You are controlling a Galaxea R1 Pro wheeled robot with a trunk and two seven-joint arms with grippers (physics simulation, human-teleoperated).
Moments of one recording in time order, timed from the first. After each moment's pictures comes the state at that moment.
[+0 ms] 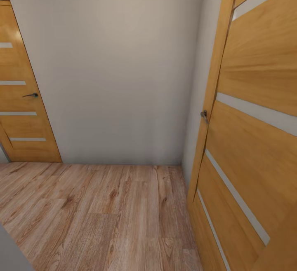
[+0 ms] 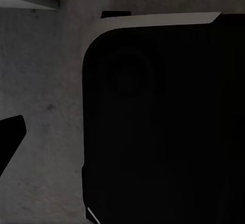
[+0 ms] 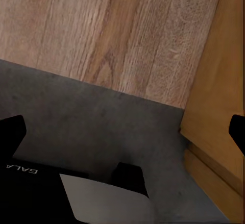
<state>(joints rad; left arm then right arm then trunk) 0.00 0.02 0.01 -0.07 0.01 -0.05 -0.01 -0.42 0.13 0.53 0.03 -0.28 0.05 -0.09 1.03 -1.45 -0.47</state>
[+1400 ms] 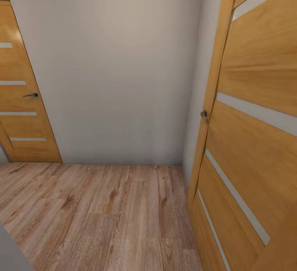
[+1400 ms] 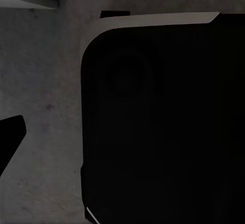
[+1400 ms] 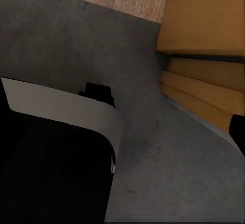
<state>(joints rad) 0.00 0.01 0.01 -0.07 0.01 -0.05 -0.01 -0.18 0.00 0.53 0.03 -0.28 -0.08 -0.09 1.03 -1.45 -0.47</state>
